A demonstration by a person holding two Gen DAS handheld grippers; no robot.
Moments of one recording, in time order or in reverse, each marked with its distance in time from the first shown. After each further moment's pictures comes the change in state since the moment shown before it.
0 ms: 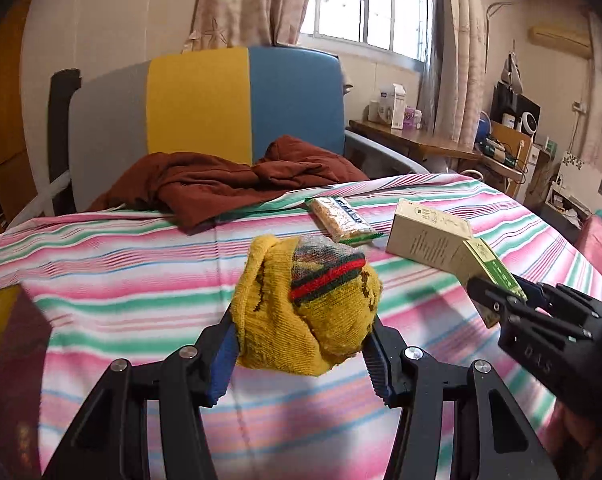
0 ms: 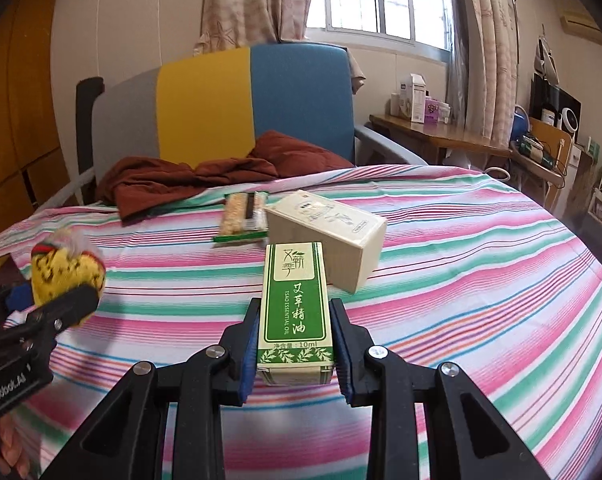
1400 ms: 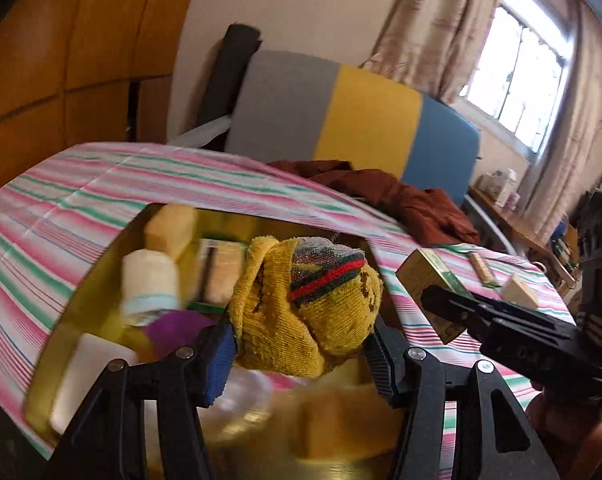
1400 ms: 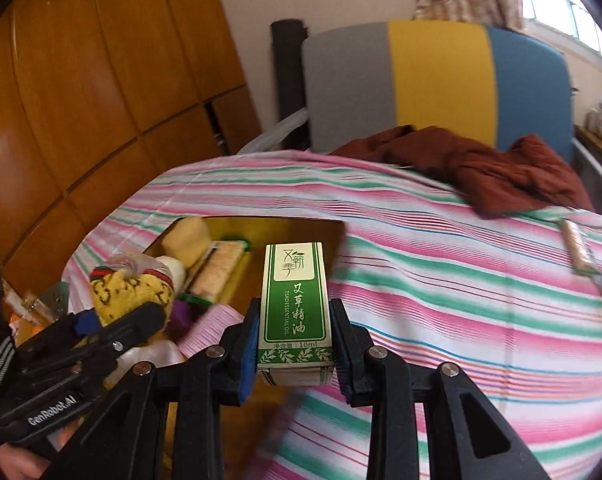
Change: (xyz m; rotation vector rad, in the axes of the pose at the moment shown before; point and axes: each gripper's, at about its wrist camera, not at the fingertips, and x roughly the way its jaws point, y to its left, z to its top) left arm -0.195 0.257 -0.064 -0.410 -0.008 0.218; right arm -0.055 0.314 0.014 -0.242 0.209 0.584
